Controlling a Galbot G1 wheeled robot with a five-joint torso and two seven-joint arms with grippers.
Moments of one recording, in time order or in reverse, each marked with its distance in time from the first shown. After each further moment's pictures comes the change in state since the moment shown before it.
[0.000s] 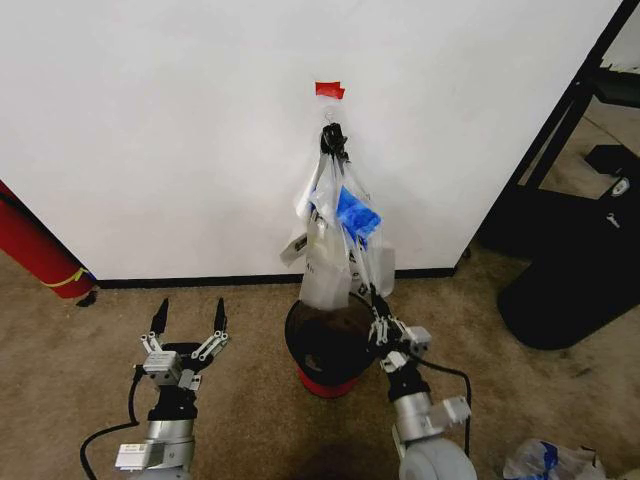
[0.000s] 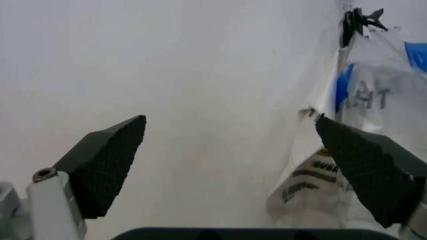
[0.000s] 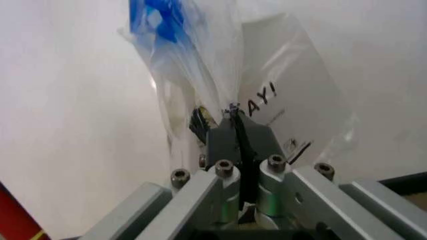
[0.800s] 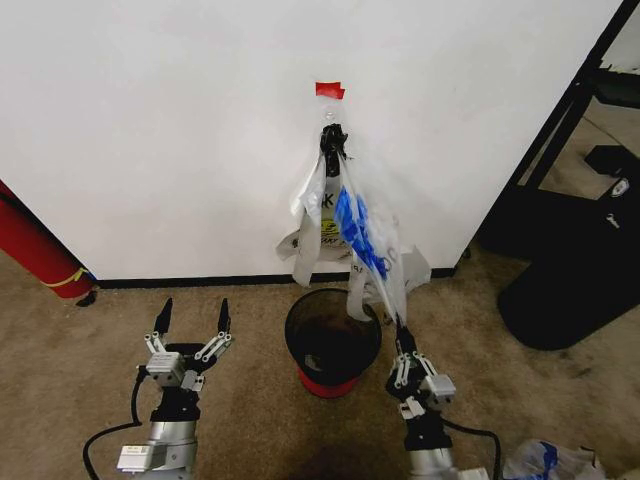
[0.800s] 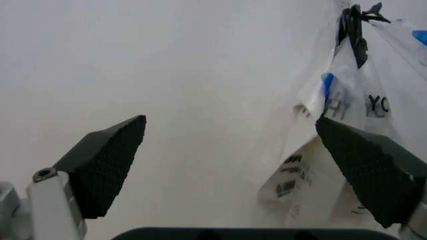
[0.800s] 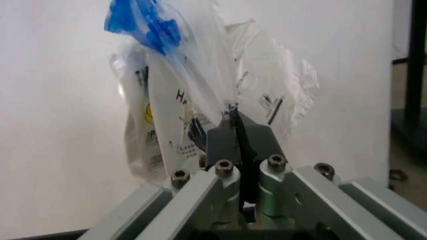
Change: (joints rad) left arm 0.001 -0.007 0.004 0.009 0.007 -0.010 0.006; right arm -0.185 0.000 0.028 0.004 -0.192 0.277 0.099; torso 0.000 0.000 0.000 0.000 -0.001
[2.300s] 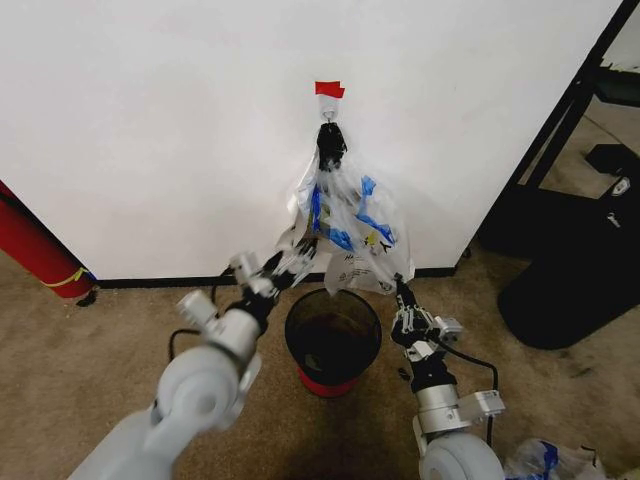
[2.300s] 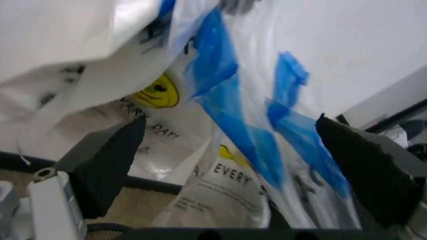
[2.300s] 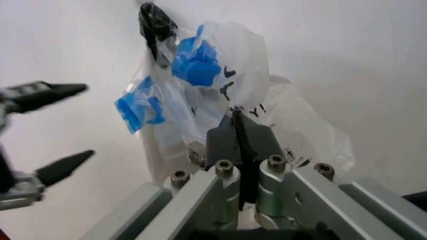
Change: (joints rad) left arm -0.768 0.230 0.441 -0.044 -1.142 0.597 -0.257; right arm 0.248 -0.133 -0.014 0.090 0.320 -0.347 0.025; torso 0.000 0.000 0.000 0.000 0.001
